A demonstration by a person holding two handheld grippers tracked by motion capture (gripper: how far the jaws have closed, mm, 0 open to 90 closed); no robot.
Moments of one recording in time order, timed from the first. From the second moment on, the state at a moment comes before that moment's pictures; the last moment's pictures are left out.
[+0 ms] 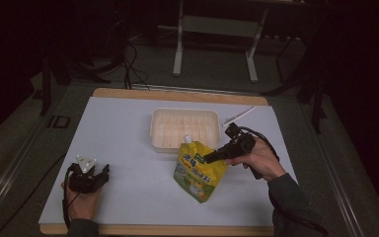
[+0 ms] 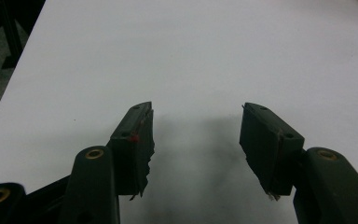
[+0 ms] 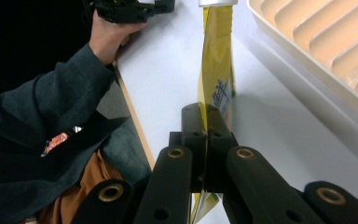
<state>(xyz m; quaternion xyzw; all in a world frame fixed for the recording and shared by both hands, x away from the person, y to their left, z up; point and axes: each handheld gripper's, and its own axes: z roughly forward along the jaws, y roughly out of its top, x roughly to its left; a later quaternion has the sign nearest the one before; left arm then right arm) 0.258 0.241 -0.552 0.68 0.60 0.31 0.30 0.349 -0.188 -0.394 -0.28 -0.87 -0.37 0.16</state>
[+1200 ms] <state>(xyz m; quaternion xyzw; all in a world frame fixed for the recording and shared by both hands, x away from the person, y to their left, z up) 0.257 0.240 -0.552 0.68 0.59 0.32 0.30 0.348 -0.187 -0.376 -0.32 -0.83 -0.45 0.12</state>
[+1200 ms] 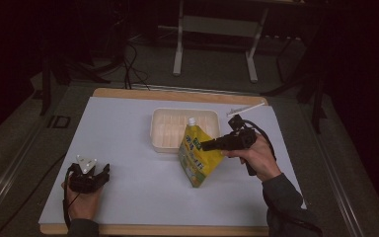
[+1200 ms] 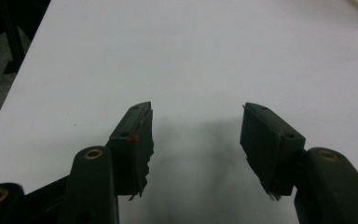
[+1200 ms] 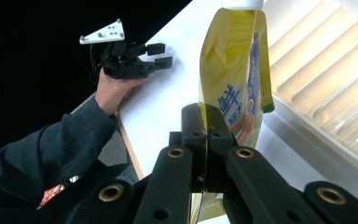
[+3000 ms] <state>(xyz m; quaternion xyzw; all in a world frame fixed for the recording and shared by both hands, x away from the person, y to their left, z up) 0.257 0.241 -0.551 0.67 0.59 0.32 0.31 0.361 -0.191 -0.343 -0.37 -0.79 -0.49 0.03</state>
